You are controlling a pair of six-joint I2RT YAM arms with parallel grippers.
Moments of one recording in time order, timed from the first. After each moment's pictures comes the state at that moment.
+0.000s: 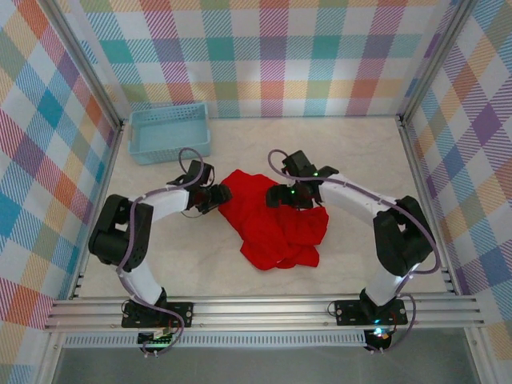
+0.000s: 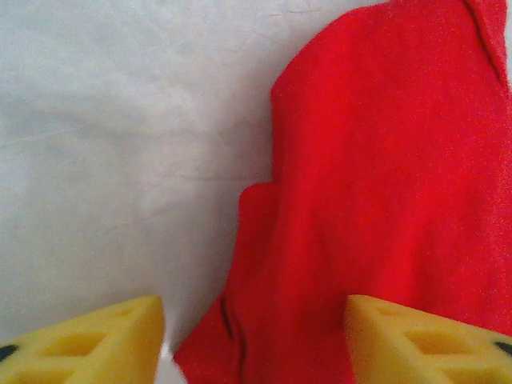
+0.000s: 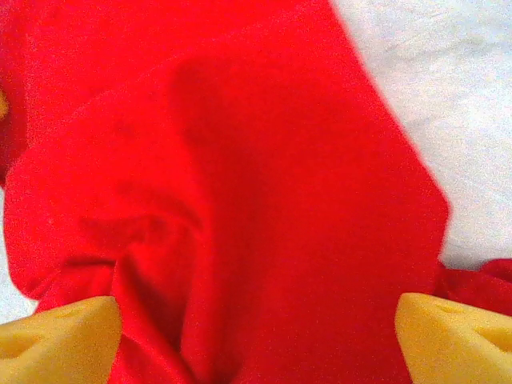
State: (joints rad) left arm -0.33 1.75 0.97 -0.24 0.19 -0.75; right arm 0.60 1.70 1.20 -0.62 -0.14 0.50
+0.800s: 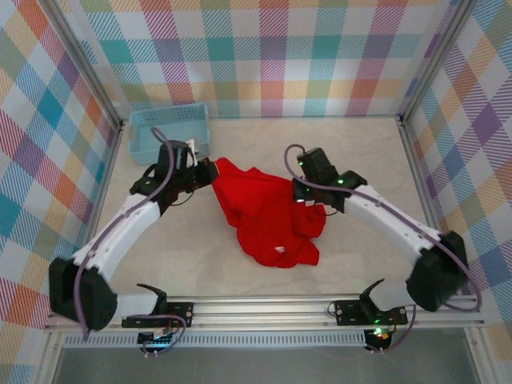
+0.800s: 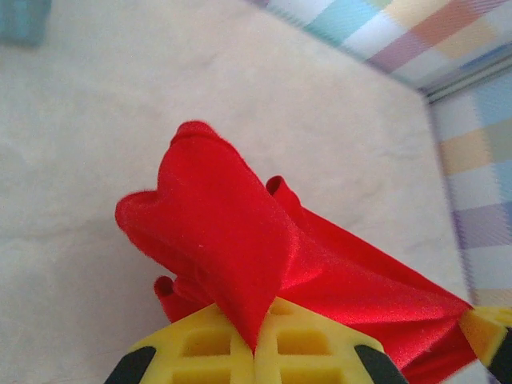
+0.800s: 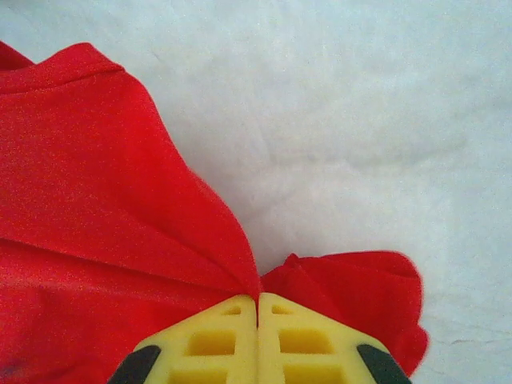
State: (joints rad) left arm -0.34 1.23 1.07 -0.43 0.20 -0.63; right arm 0.62 1.36 1.18 -0.69 0.15 0.39
